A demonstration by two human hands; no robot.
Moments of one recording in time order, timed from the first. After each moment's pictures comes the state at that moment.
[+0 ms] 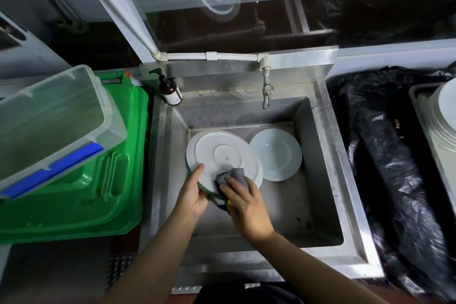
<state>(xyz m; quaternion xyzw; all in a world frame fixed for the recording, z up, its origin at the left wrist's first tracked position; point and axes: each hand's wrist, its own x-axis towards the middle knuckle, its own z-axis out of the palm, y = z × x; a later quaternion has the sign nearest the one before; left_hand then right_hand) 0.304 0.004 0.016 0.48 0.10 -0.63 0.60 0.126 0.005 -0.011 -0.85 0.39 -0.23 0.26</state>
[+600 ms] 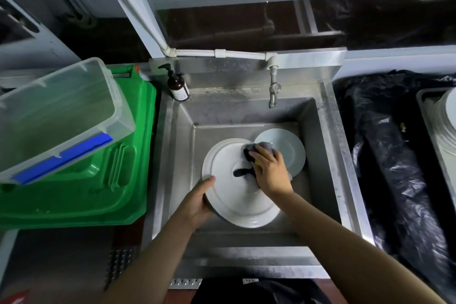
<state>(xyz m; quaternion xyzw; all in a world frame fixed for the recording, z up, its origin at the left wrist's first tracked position) 0.296 0.039 0.026 0.51 0.07 -0.68 0.52 0.110 -0.083 -0.011 -0.82 0.50 -0.18 0.23</state>
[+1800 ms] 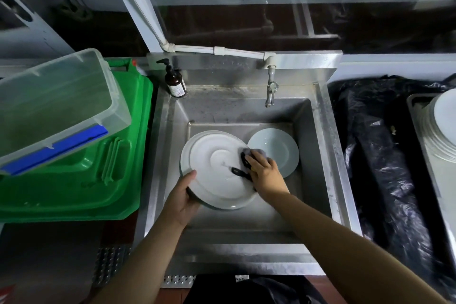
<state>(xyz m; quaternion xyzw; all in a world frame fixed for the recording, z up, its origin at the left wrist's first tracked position) 0.309 0.050 0.027 0.49 0.10 -0.62 0.60 0.098 -0.075 -0.035 -0.83 0.48 -0.05 0.27</state>
